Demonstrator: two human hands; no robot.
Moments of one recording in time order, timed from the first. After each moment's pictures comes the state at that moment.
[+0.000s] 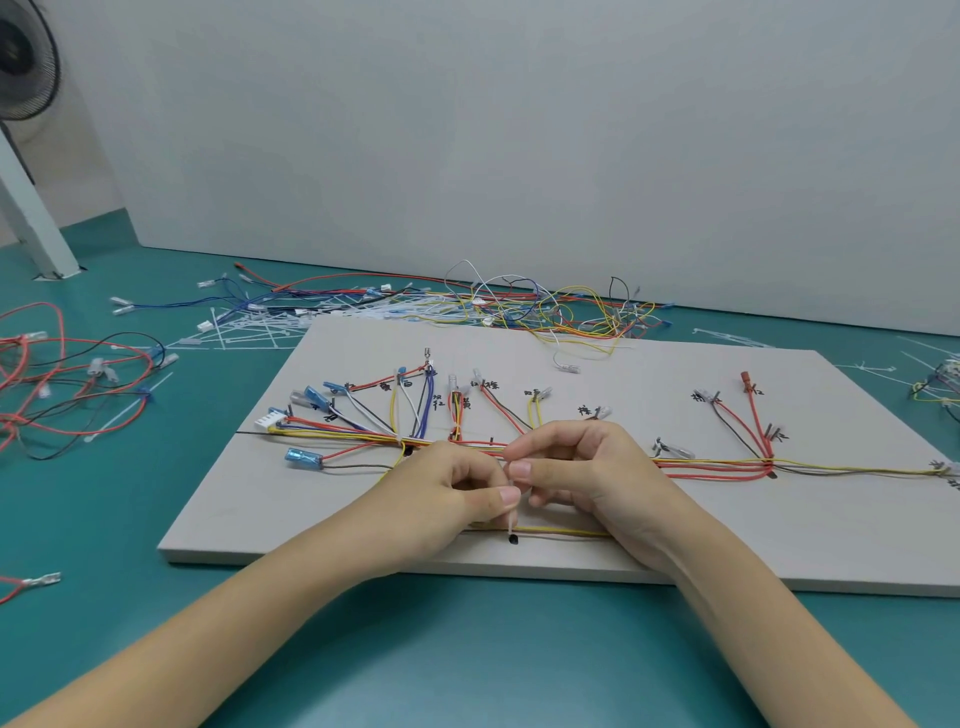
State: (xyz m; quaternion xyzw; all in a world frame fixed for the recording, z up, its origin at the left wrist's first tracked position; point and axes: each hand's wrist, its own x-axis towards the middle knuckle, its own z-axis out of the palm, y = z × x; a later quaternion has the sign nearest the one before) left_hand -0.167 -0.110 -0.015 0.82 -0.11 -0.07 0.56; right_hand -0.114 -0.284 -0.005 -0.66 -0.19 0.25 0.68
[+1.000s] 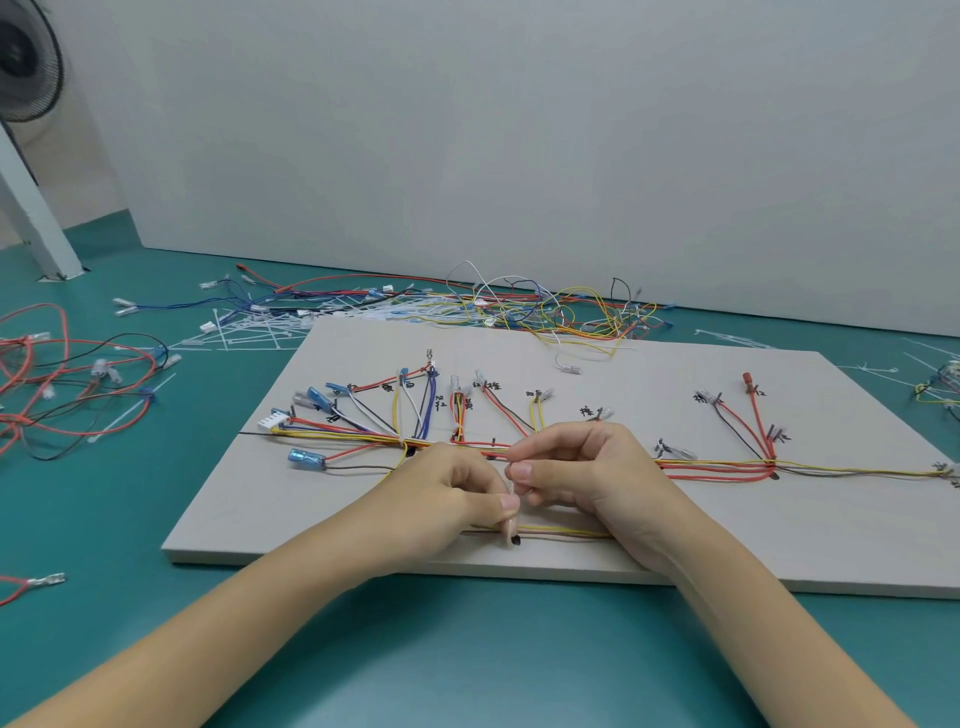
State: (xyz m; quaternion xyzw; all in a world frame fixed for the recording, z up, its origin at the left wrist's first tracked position) left_hand -0.166 -0.109 -0.014 0.83 -0.09 -0.07 0.55; right_hand -0.115 -0.283 -0.004 -0.67 -0.16 0.25 0.69
